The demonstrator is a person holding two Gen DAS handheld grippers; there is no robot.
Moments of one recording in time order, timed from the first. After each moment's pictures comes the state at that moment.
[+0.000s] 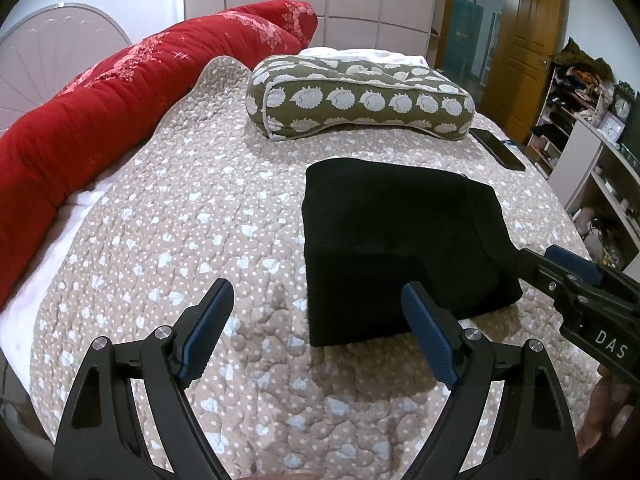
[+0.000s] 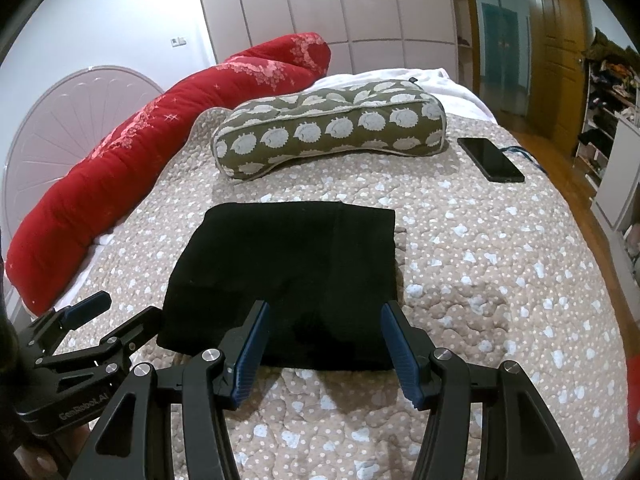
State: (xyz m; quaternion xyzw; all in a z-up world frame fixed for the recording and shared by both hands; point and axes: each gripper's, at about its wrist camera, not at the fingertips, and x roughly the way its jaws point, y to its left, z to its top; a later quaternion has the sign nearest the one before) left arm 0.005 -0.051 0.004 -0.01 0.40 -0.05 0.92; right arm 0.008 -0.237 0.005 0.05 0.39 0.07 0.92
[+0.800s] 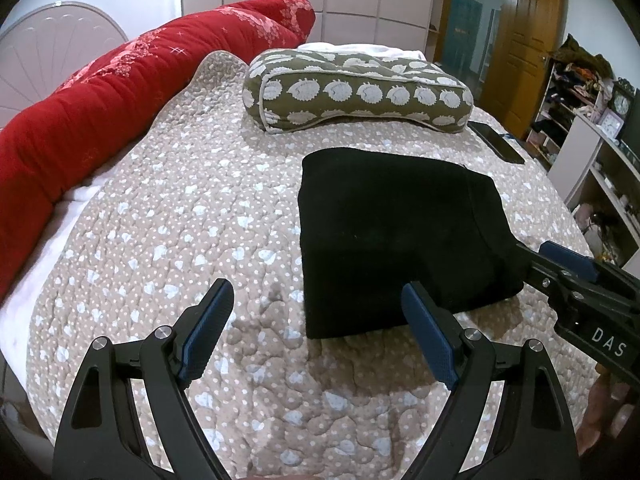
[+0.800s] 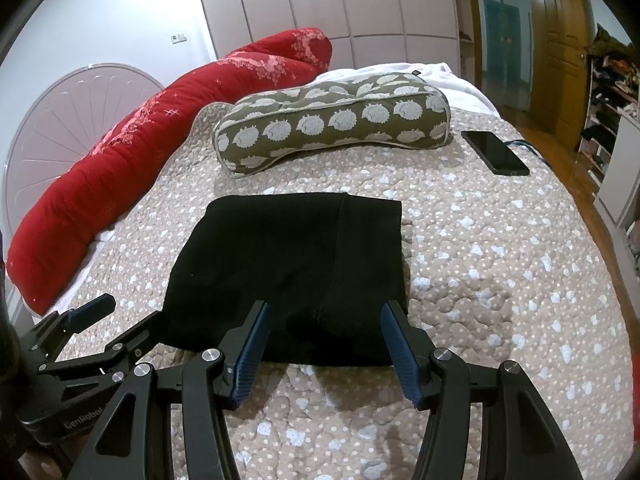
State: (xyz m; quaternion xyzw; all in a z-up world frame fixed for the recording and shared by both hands) left arm 0.004 -0.052 -0.002 -0.01 0.40 -0.05 0.91; right arm 0.009 -0.234 -0.001 0.05 0.40 0.08 0.91
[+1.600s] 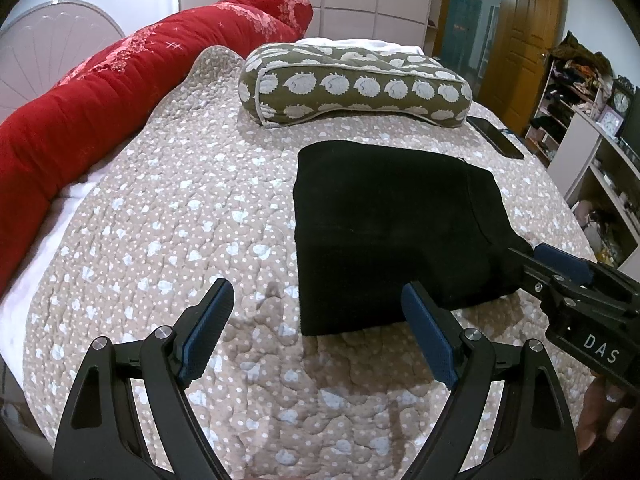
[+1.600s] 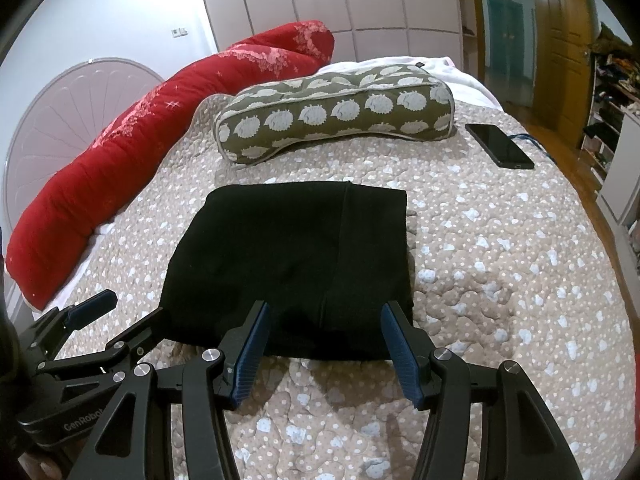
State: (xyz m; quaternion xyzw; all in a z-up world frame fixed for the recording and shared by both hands) left arm 0.005 -0.055 -0.006 -0.01 0.41 -0.06 0.91; right arm 0.009 -0.231 -0.009 0.05 0.41 0.08 0.91
